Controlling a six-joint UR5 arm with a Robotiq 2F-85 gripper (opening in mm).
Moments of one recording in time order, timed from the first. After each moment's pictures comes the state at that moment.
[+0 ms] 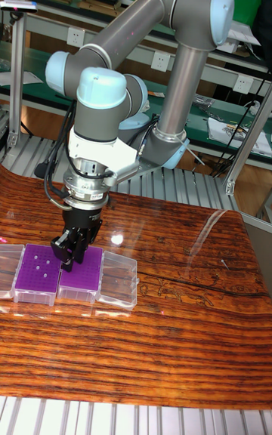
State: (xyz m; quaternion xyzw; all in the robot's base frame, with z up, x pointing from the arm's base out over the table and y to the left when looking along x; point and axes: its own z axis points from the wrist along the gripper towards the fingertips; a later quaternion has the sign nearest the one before) arm 0.573 -0.090 0.047 -0.48 0.88 -0.02 0.06
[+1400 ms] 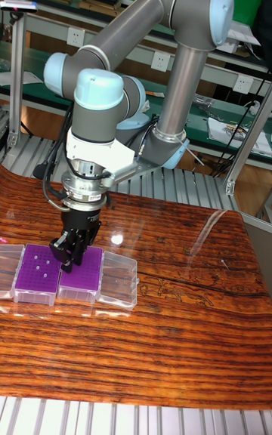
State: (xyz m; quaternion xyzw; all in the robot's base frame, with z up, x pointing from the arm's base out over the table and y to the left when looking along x) arm 0.575 -0.092 0.044 -0.48 0.88 -0.01 0.07
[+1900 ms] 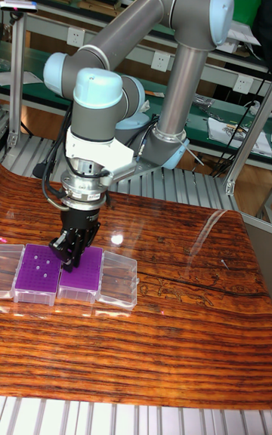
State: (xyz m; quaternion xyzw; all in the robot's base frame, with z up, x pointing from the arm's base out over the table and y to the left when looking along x) arm 0.576 -0.092 0.045 -0.47 0.88 -0.01 0.07
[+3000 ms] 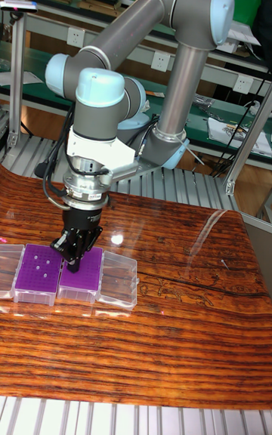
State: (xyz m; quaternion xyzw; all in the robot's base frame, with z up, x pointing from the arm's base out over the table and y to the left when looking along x) arm 0.583 -0.086 0.048 -0.43 0.90 -0.02 0.09
